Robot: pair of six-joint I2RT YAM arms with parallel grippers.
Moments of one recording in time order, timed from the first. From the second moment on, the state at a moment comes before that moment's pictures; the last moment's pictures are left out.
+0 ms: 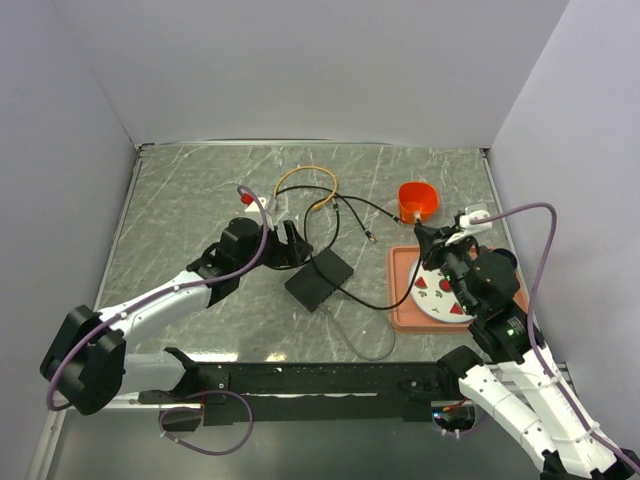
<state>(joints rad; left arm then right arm) -0.64 1.21 0.68 0.15 0.05 -0.56 0.49 0.52 0.73 -0.23 0.19 0.09</state>
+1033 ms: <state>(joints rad) -0.61 1.16 0.74 0.03 0.06 -0.60 0.57 0.96 1.70 0.00 0.04 -0.02</state>
